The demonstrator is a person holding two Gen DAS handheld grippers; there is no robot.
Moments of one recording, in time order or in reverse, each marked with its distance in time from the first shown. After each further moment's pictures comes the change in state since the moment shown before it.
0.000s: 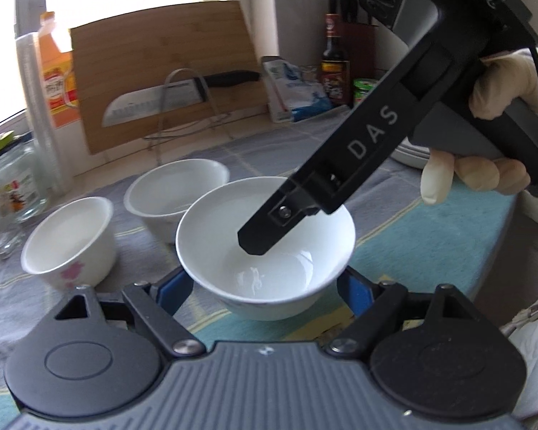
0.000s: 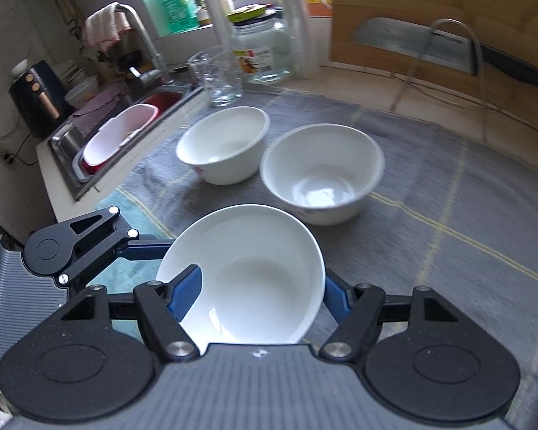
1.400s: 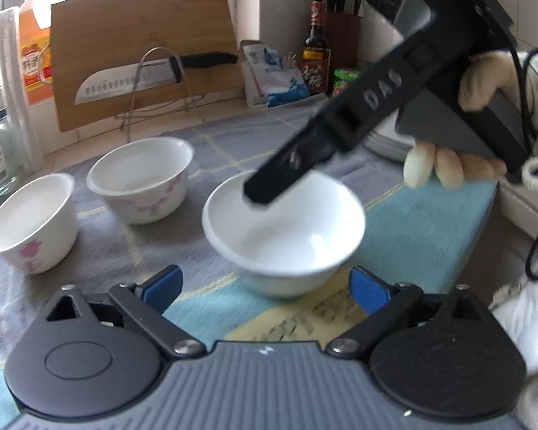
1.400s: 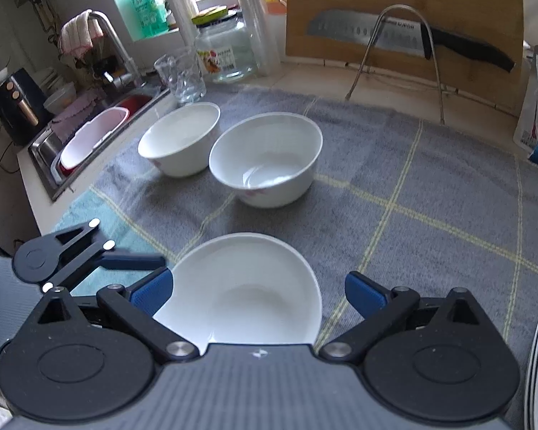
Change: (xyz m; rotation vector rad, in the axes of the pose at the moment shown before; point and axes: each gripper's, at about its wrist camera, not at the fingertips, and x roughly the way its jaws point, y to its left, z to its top) left arm 0.004 -0.003 -0.012 -0.044 0.048 -0.069; right arm -0.010 -0.027 -0.010 0.013 -0.028 -0.066
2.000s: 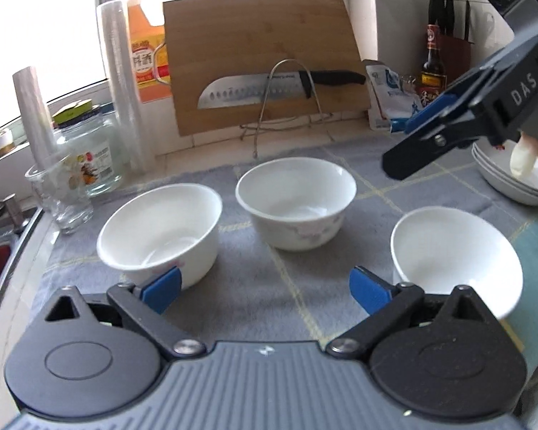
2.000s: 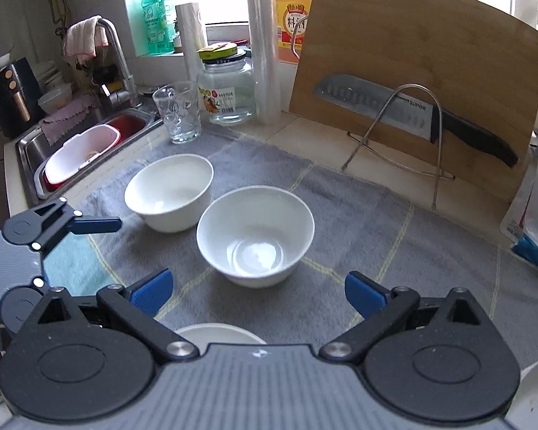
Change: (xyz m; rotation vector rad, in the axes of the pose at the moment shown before) left arm 0.011 0.073 0.013 -0.112 -0.062 0.286; right arm 0.006 0.011 0.055 -0.128 -0.073 -0.074
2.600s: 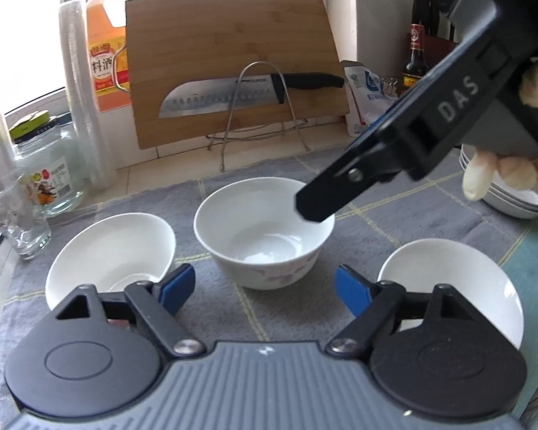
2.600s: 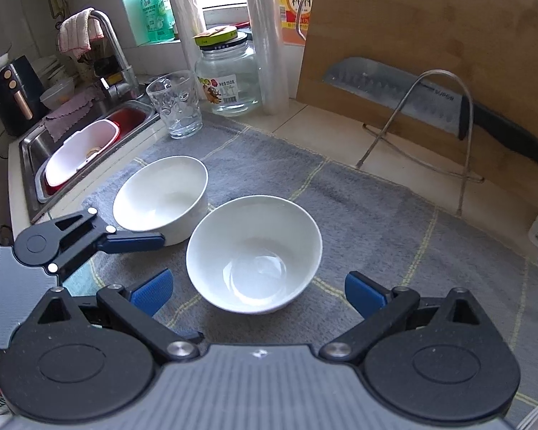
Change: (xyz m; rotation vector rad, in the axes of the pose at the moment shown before) left arm 0.031 -0.009 0.023 0.024 0.005 -0.086; right arm 0.042 -0.016 0.026 0.032 0.078 0.084
